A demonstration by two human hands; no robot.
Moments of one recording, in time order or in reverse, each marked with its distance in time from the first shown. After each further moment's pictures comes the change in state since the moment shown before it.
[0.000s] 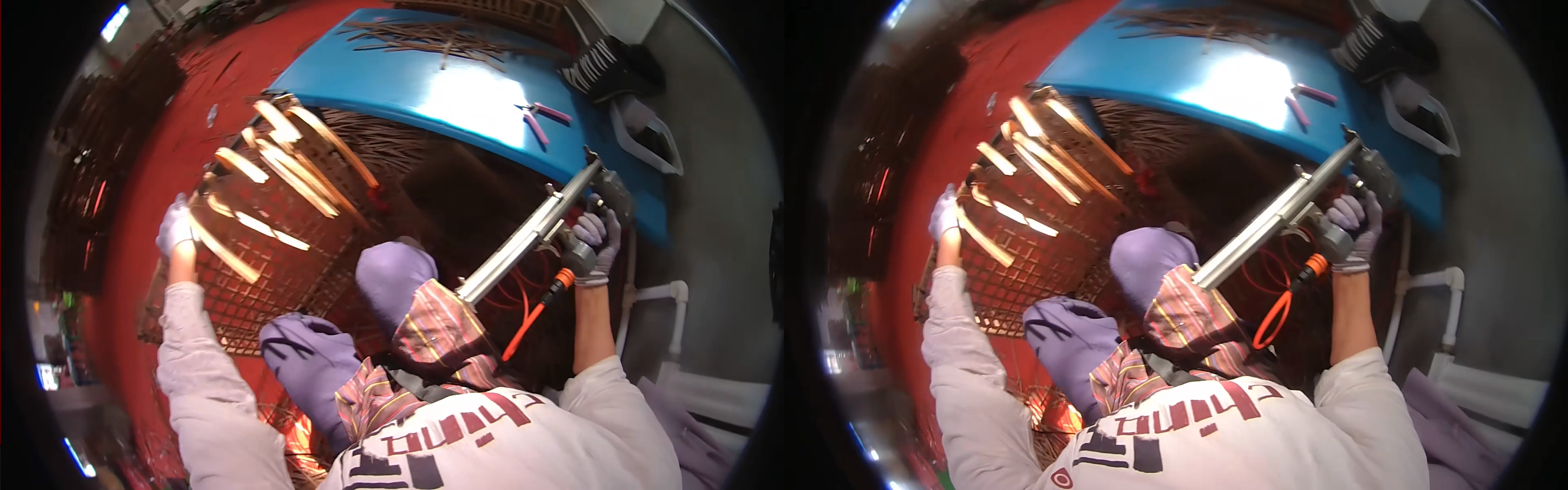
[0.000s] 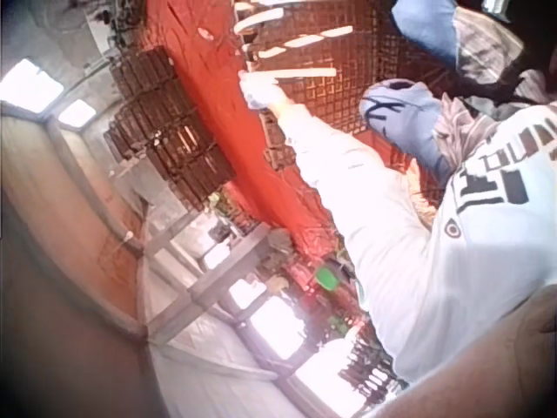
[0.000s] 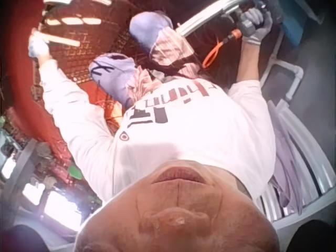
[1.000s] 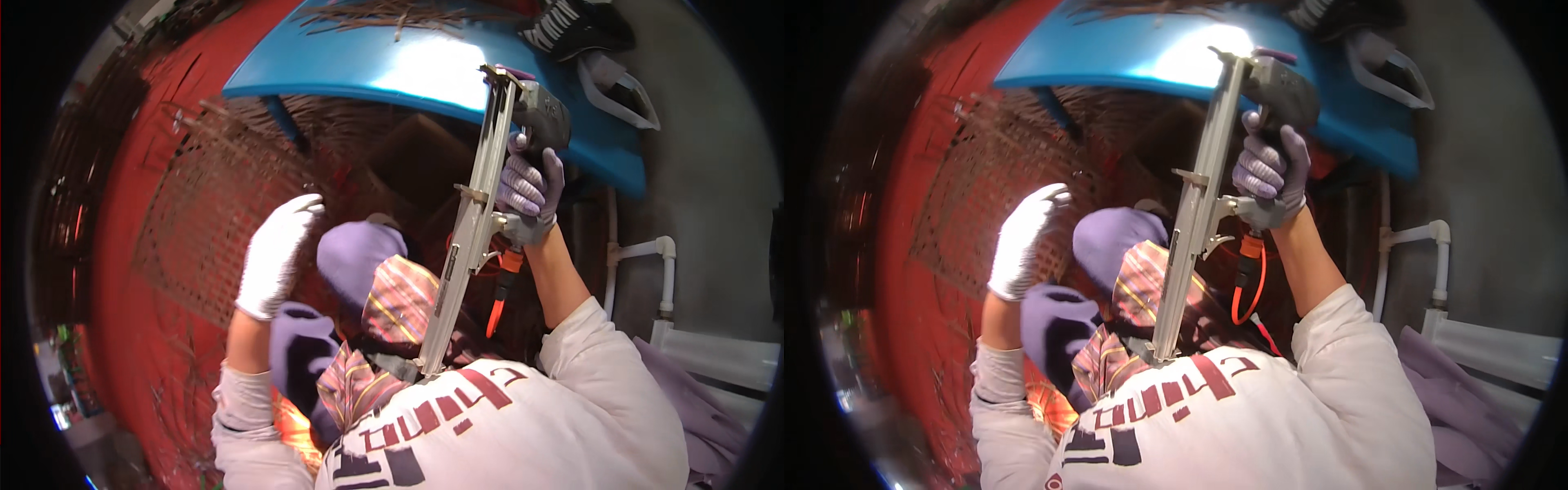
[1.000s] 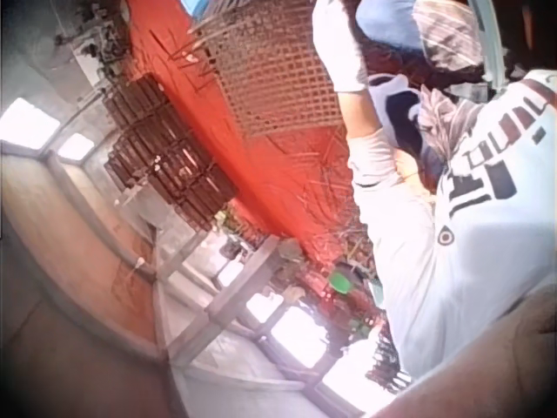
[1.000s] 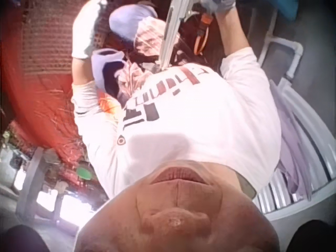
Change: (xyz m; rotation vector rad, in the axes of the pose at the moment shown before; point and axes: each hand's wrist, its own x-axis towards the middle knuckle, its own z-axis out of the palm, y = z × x) left_hand -0.282 0.146 -0.042 -1.265 -0.853 0.684; right_hand 0.021 0.063 0.039 0.091 -0.276 0.260
